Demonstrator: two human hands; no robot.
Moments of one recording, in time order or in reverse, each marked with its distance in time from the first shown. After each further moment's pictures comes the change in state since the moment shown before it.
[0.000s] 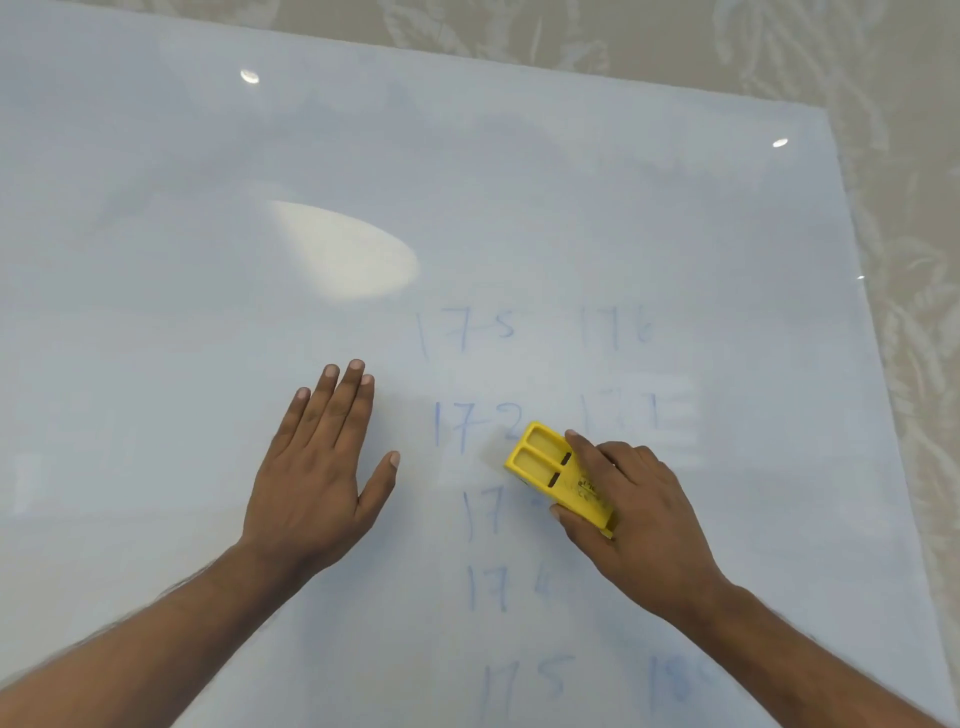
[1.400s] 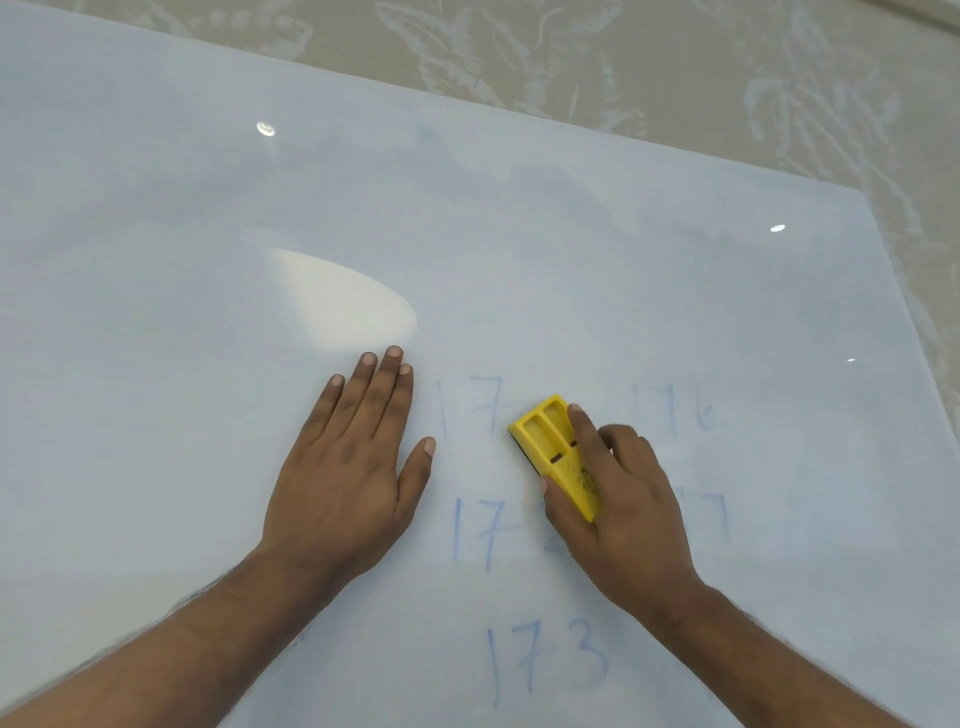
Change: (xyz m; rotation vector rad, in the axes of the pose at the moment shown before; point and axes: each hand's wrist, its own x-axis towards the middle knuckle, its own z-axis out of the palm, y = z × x) left_hand 0.090 -0.013 0.048 0.026 0.159 0.000; right_hand 0.112 0.011 0.065 -0.046 0.233 0.016
